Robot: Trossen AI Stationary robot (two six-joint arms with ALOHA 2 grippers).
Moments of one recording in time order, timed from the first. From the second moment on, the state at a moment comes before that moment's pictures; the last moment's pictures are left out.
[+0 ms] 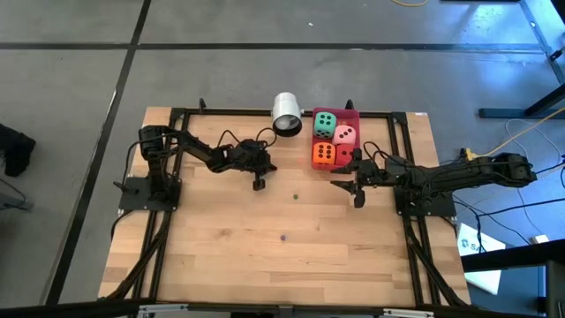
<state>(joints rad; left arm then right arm) 0.38 1.81 0.64 0.62 0.15 0.23 -0.05 0.90 0.15 0.65 -0.03 0.09</state>
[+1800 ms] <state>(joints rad) 0.37 2.13 1.18 0.42 0.25 0.27 -0.05 0.90 0.15 0.63 0.00 0.10</state>
